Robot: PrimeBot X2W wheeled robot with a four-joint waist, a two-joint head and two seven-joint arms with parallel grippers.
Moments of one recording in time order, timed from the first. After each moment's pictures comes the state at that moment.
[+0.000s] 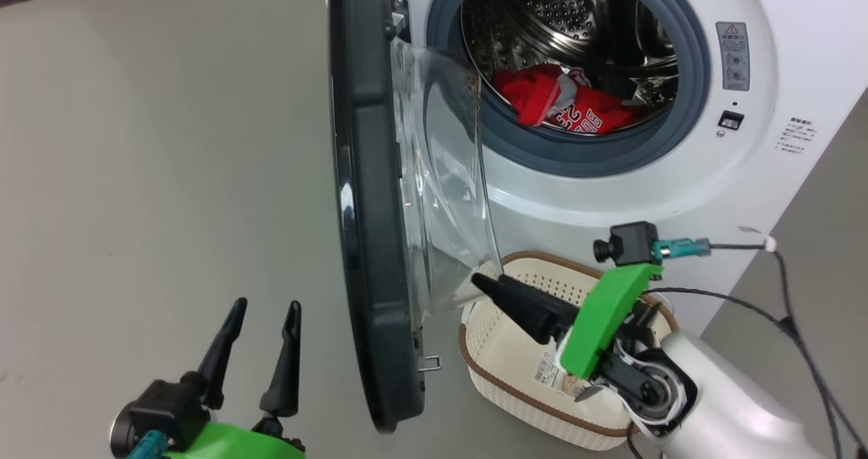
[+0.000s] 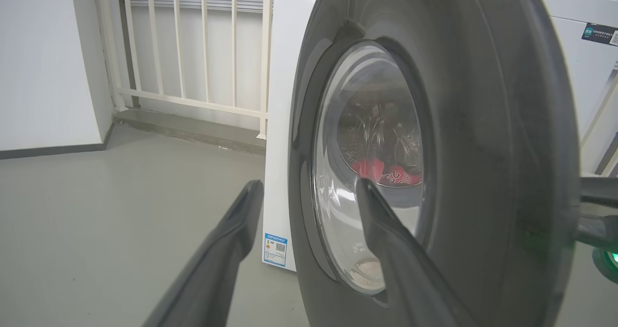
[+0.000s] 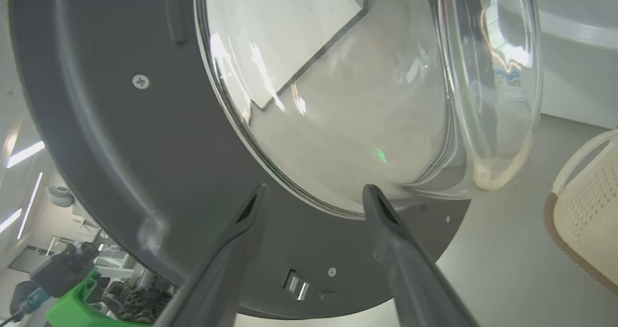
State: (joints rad) left arm -0.12 0.04 -0.07 0.21 -0.26 -0.12 -0.26; right arm -0.49 -0.18 0.60 0.41 1.38 0.12 0.25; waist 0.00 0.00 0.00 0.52
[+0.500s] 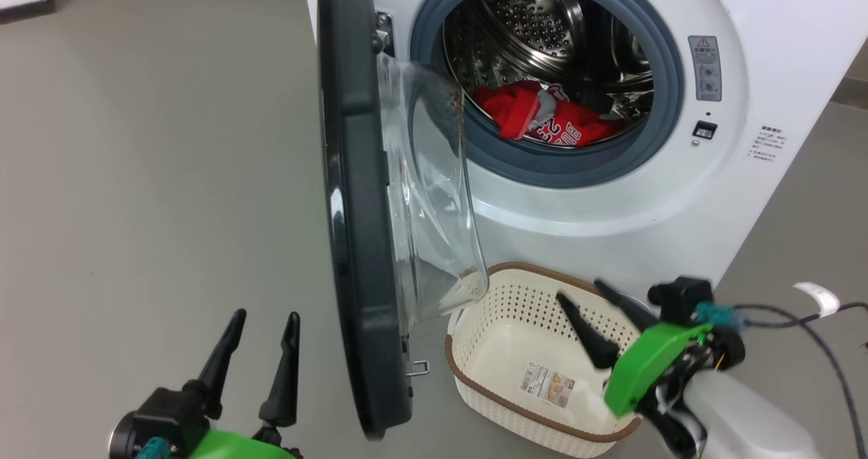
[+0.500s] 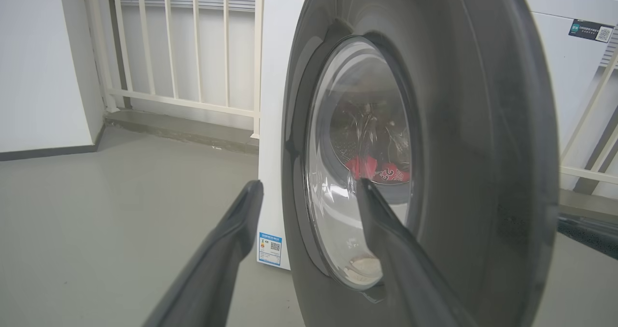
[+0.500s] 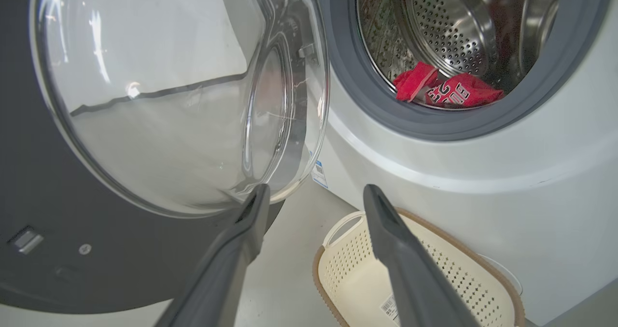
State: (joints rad) left arm -0.10 0.04 -0.06 0.23 -0.24 -0.12 -0.26; right arm -0.48 -0.23 0.68 0.75 0.84 0.12 -0.25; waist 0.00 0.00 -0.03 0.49
